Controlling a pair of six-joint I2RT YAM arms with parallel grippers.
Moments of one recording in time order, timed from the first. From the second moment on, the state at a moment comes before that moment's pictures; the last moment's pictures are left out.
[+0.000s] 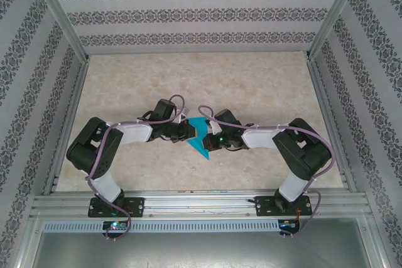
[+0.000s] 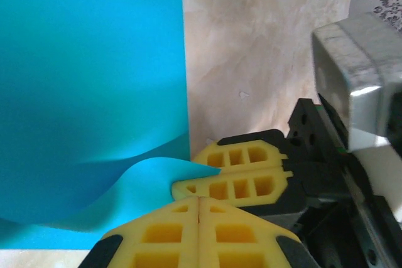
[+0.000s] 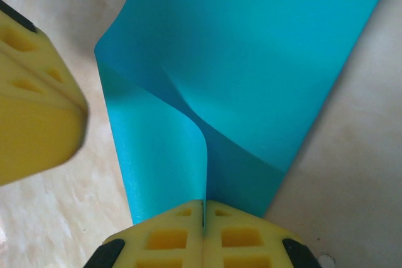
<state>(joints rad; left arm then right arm) -0.48 1.72 0.79 0.07 0.69 -0.76 0.66 1.70 0.73 0.00 -0.42 0.45</state>
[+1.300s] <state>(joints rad) -0.49 1.77 0.79 -0.02 0.63 -0.73 0.66 1.72 0.75 -0.03 -0.43 0.45</state>
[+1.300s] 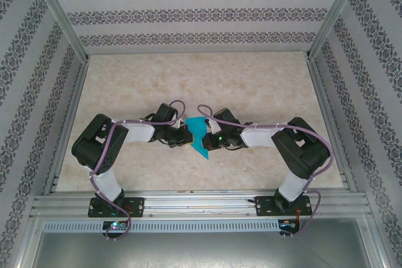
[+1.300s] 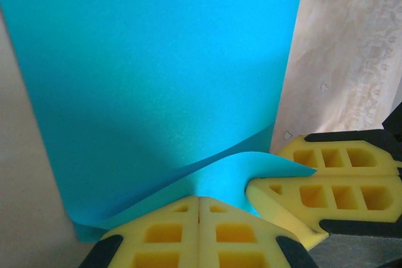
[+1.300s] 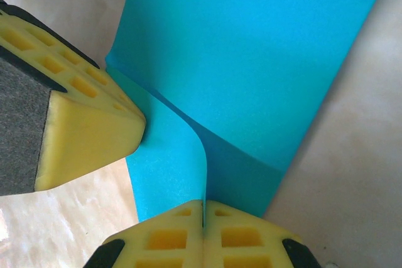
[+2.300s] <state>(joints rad) -0.49 1.77 0.79 -0.05 0.61 -0.72 0.56 1.54 0.72 -0.16 -0.47 0.51</state>
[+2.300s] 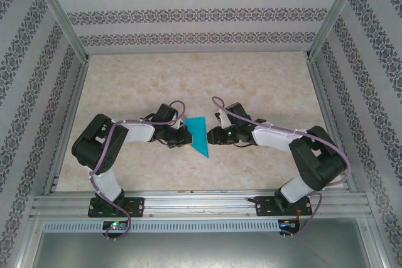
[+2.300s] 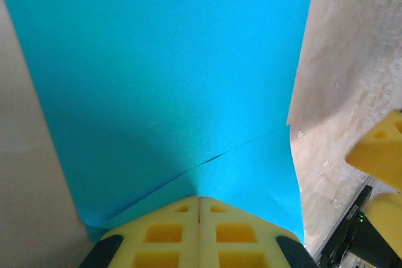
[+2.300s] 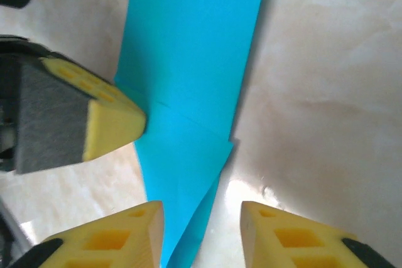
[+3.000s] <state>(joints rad) -0.49 1.77 0.79 -0.05 0.61 -0.72 0.63 1.60 0.67 -0.09 -0.66 0.66</state>
